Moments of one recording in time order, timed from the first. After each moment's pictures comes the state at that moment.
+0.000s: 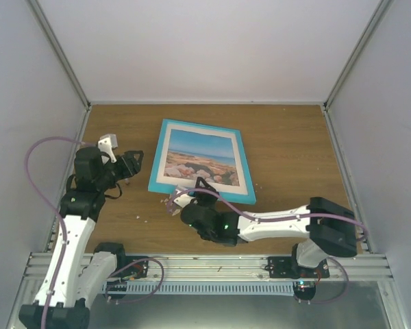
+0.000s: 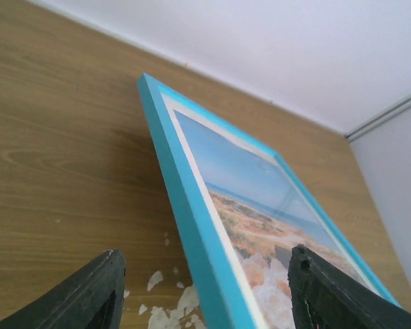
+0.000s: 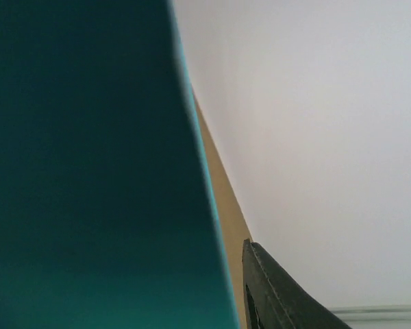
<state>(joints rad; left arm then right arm) -0.03 0.80 0.85 -0.54 0.31 -0.46 1.37 1.60 0.89 0.12 1.12 -0.62</state>
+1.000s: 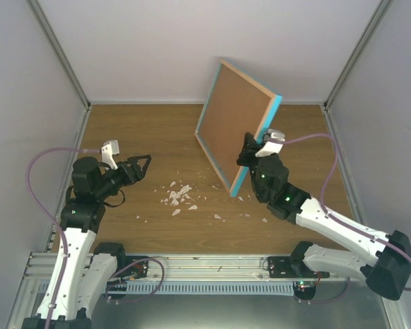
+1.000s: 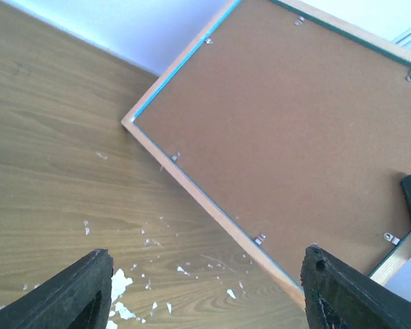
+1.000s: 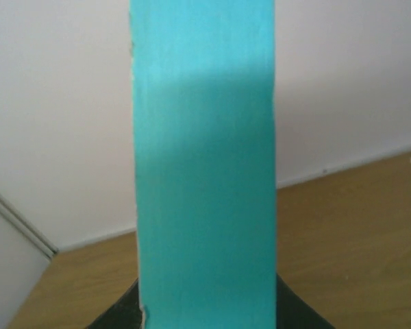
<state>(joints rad) -0.03 0.66 0.77 -0.44 0.51 -0.60 0.86 1.07 0.80 0.23 0.72 0.39</state>
